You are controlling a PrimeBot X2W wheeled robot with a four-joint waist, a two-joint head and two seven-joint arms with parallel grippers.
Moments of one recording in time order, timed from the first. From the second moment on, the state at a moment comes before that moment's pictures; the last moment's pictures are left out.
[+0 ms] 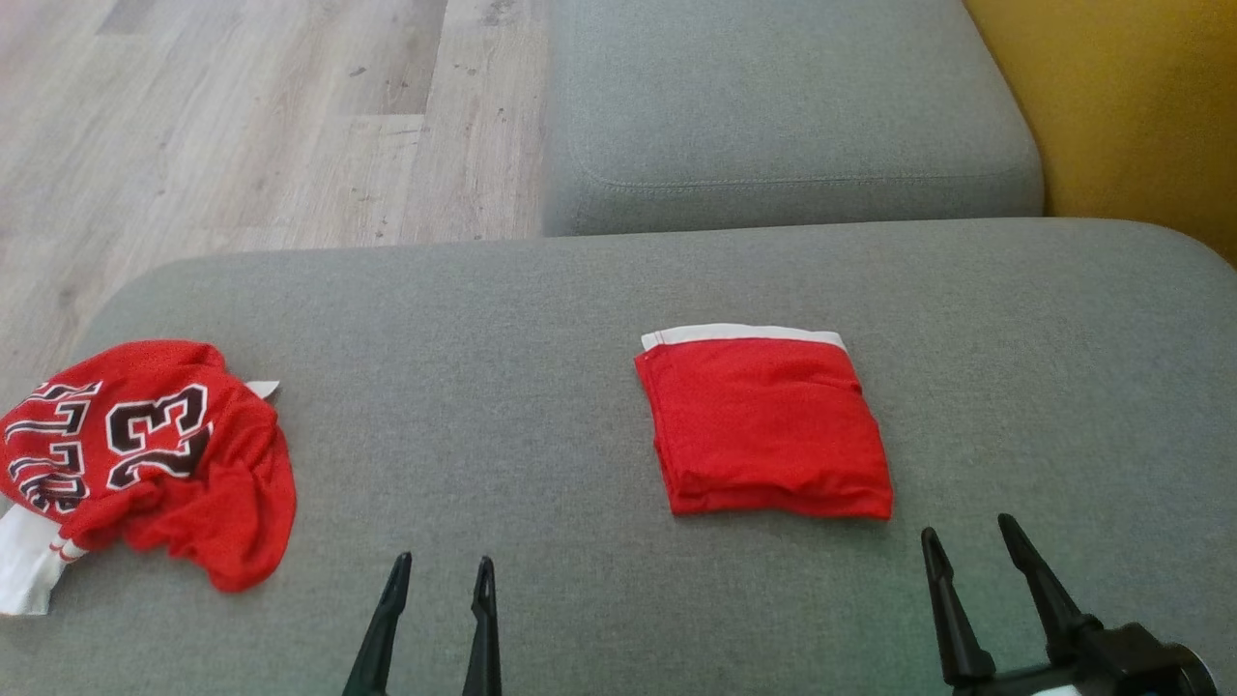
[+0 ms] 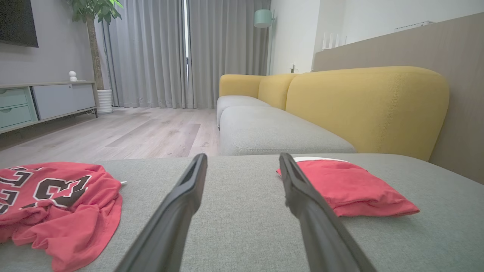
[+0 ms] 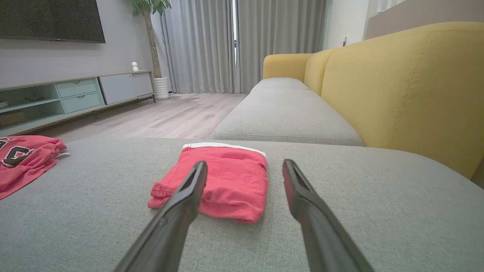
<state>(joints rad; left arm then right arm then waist) 0.28 0.06 -0.33 -0.03 -0.11 0.13 -0.26 0.26 -0.07 0.08 0.08 0.07 0.13 -0.25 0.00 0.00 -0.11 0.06</state>
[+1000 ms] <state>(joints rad) 0.27 0.06 -0.32 -0.02 -0.11 0.12 -0.26 0.26 -0.06 0.07 0.10 0.07 0.13 -0.25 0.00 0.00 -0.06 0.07</state>
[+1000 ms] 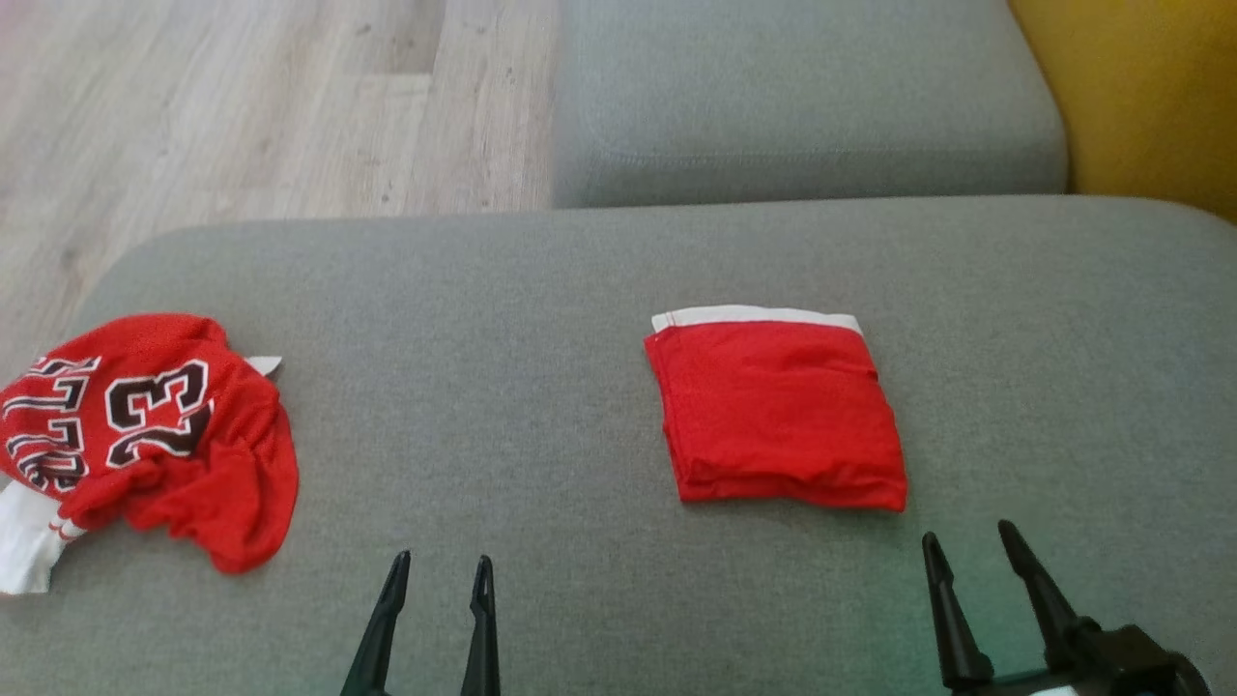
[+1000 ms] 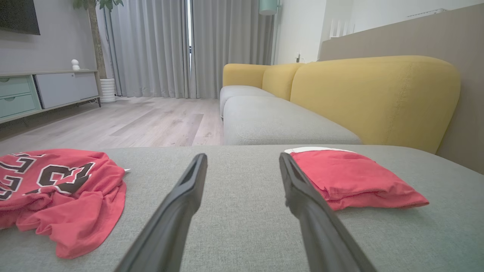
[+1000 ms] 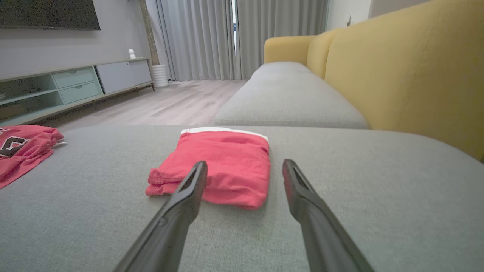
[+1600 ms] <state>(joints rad) 0.14 0.06 -0.36 -0.01 -0.11 0.12 -0.26 -0.27 -0.13 0.06 0.48 0.47 0.13 0.08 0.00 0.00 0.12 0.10</state>
